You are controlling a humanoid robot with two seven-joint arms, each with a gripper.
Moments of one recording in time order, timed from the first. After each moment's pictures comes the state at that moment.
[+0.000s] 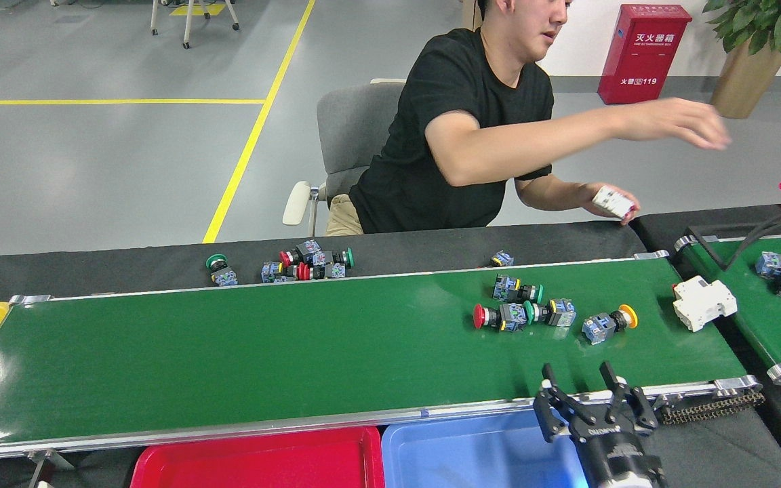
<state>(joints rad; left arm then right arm) 0.36 0.09 0.63 -1.66 -1.31 -0.50 0.05 -0.15 -0.05 0.27 -1.42 1.30 0.15 0.03</state>
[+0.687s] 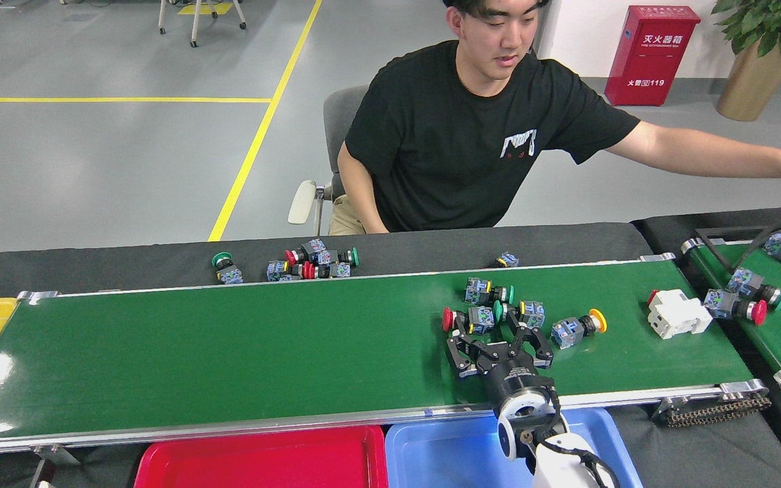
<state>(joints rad) 0.36 0.09 0.63 -1.66 -1.31 -0.50 0.05 -0.40 0.09 0.35 -1.06 1.31 0.17 0.05</state>
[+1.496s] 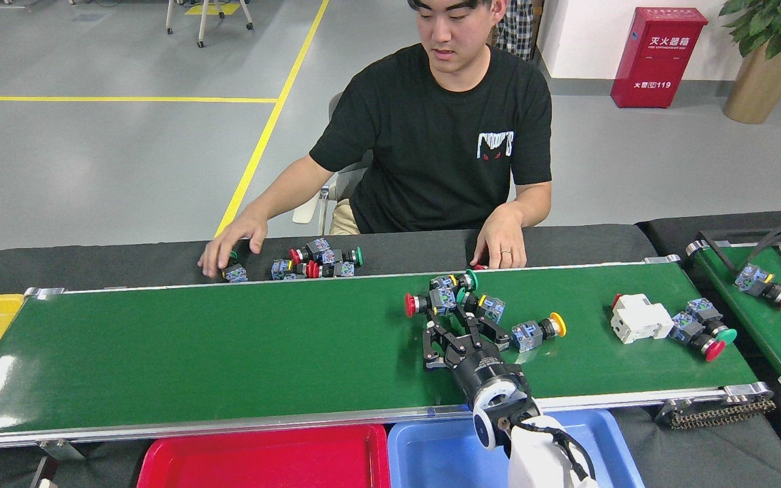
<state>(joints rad) 0.35 0.09 0.63 -1.65 -1.31 -0.50 0.05 -0.32 0.10 0.40 -1.20 1.31 -0.06 0.02</state>
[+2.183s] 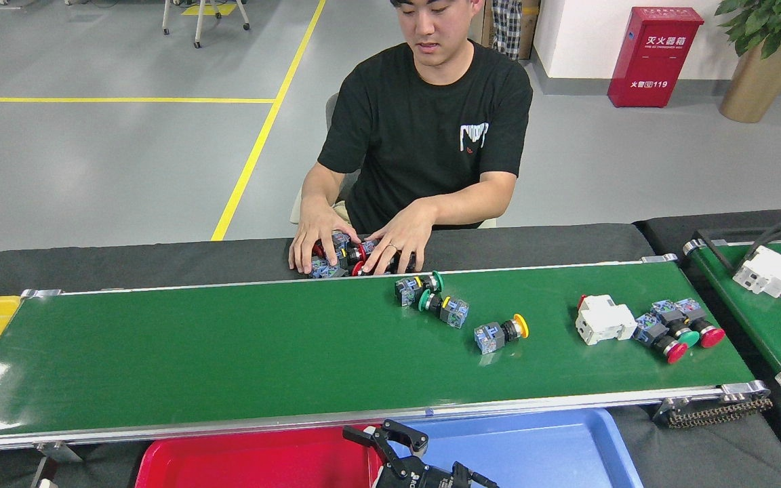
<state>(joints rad) 0.35 0.09 0.63 -1.66 -1.31 -0.50 0.05 -0.01 0.04 0.39 -1.52 1.30 -0.29 0.01</state>
